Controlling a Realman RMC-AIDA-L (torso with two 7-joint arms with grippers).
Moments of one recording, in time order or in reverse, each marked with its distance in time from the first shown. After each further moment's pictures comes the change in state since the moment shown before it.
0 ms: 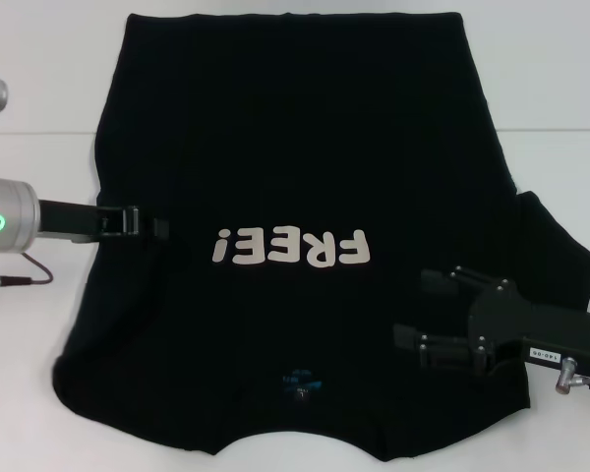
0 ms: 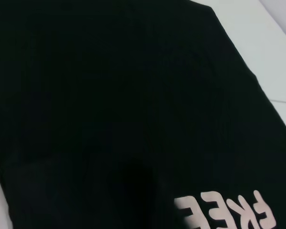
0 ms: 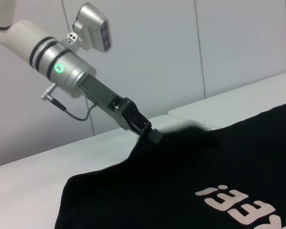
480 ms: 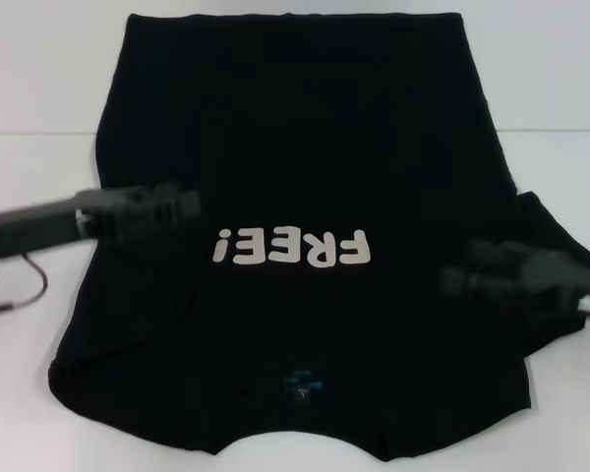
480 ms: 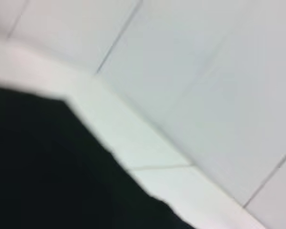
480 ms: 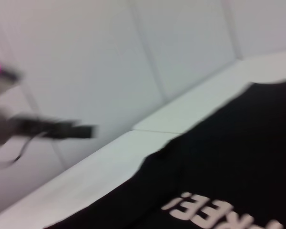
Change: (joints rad) left arm 0.116 -0.007 -0.219 -0.107 -0.384 0.330 0.640; right arm -0.007 -0.041 0.042 -0.109 0.001 -0.016 0.421
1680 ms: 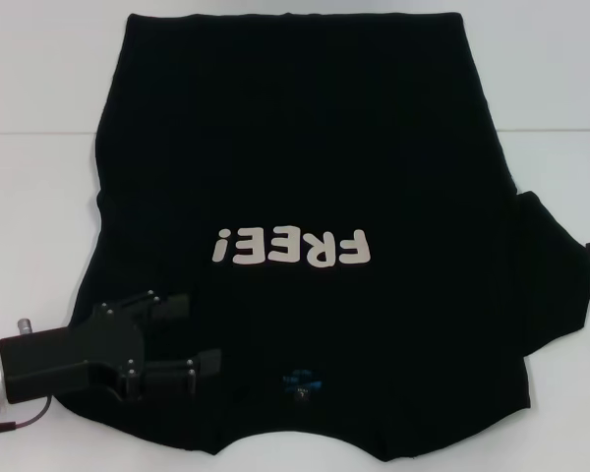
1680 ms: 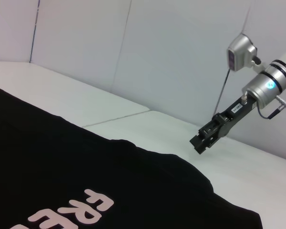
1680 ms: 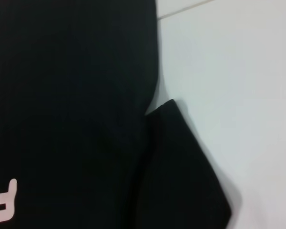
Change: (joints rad) left arm 0.142 -0.060 0.043 -0.045 0.080 0.062 0.481; right arm 0.171 -0.159 -0.030 -0.173 -0.632 0.199 1.061
